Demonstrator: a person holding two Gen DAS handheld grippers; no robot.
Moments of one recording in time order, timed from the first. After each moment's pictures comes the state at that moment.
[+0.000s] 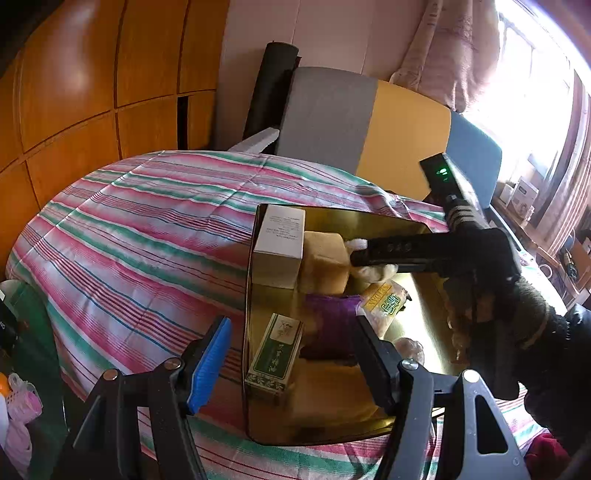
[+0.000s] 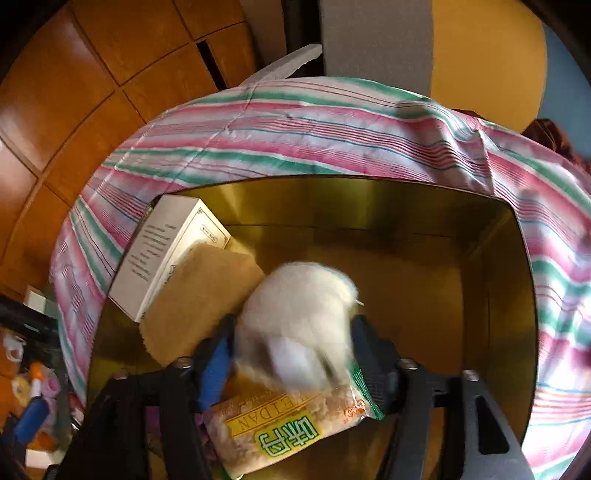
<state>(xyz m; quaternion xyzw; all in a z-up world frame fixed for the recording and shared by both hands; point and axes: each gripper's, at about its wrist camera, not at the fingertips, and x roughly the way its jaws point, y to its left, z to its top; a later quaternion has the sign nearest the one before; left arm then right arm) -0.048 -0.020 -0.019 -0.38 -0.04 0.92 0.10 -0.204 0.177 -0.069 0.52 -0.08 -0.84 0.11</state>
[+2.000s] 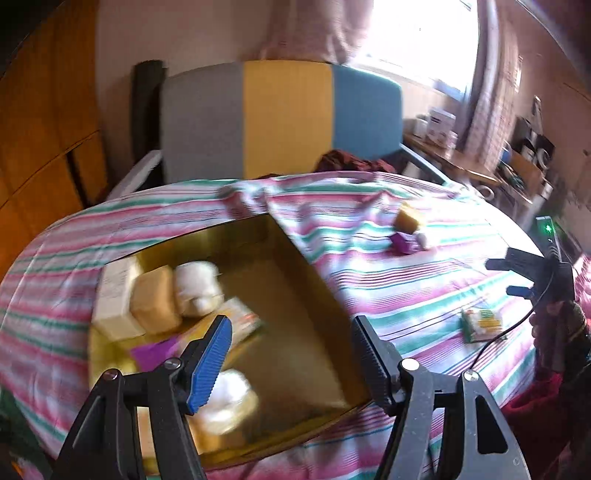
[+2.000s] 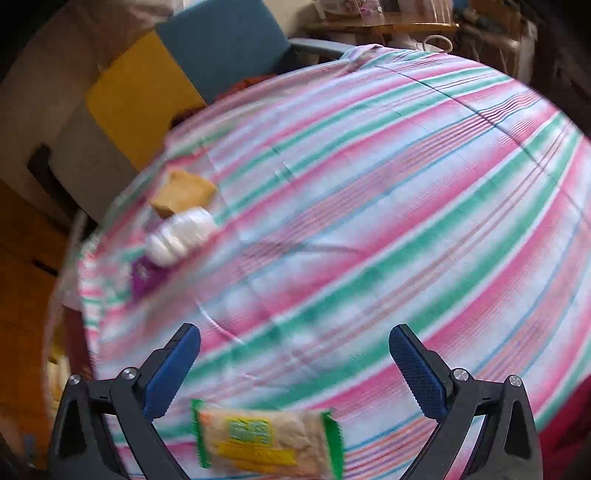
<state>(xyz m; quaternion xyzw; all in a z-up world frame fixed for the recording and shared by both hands) -0.039 0.156 0.015 -0.38 0.08 0.88 0.26 0.044 0.574 -0.054 0.42 -0.35 -0.81 -0.23</state>
